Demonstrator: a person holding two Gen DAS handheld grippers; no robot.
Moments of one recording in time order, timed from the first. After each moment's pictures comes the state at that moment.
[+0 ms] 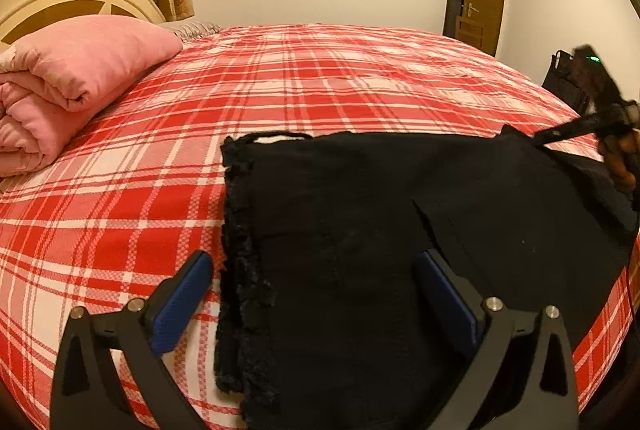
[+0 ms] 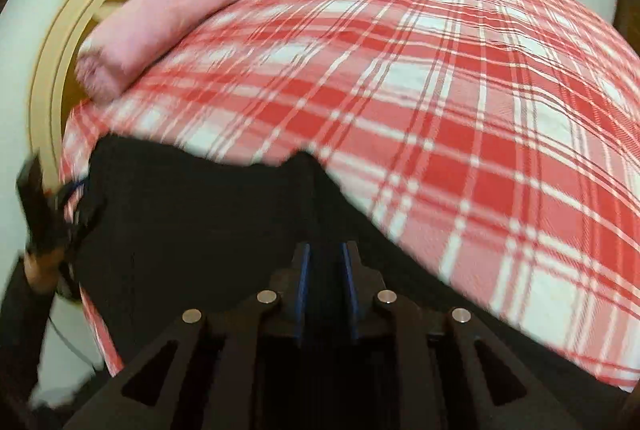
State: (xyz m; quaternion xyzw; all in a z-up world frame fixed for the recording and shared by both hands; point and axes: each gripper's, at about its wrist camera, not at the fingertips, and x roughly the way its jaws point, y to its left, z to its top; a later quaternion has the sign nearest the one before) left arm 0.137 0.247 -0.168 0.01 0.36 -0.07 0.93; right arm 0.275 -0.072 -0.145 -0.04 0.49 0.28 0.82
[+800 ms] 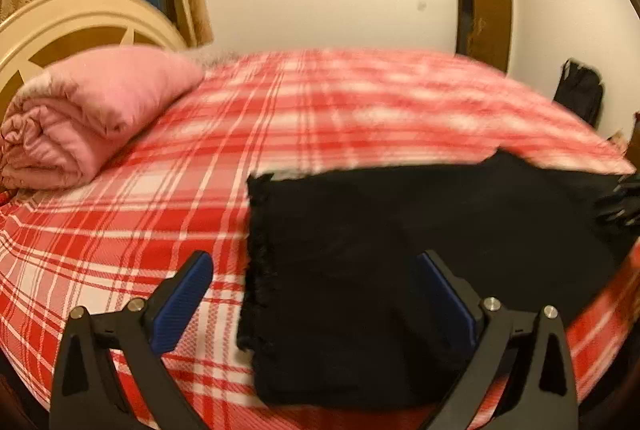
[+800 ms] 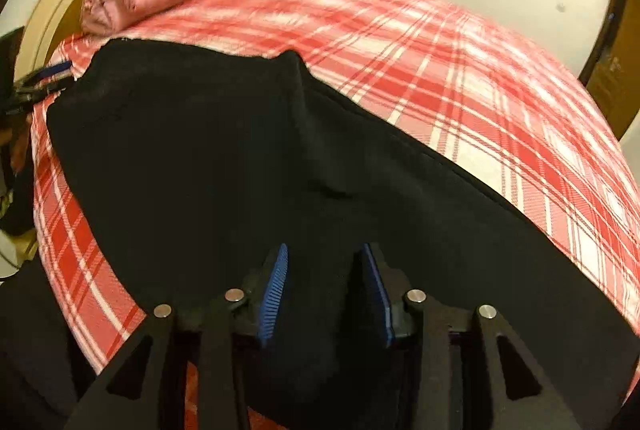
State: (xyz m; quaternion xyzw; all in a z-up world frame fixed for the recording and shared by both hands) left arm 0.093 0.235 -0.130 0.02 0.30 -0.04 0.95; right arm 0.156 -0.116 -0.171 -0.14 0.42 0.21 0.87
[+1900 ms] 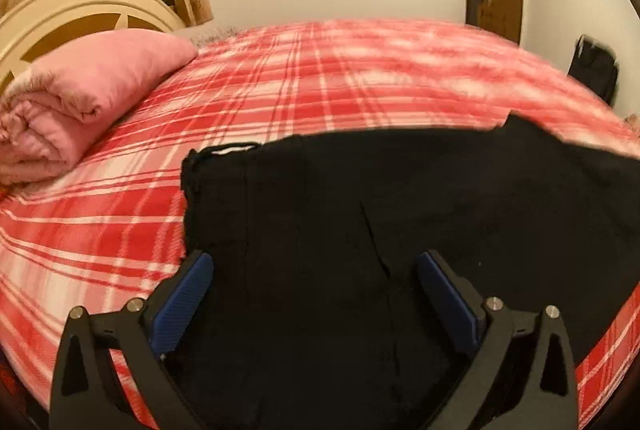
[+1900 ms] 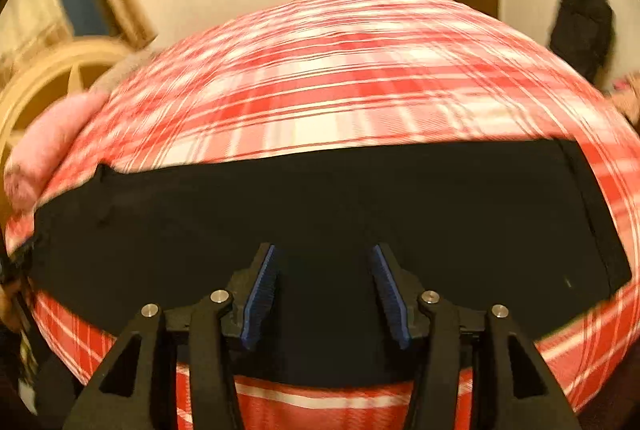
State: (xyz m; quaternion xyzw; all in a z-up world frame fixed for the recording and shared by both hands) left arm 0.130 0.205 -0.165 0.03 0.35 -0.01 0.94; right arm 0.119 -0.373 -0.157 0.12 0.41 0.02 0.90
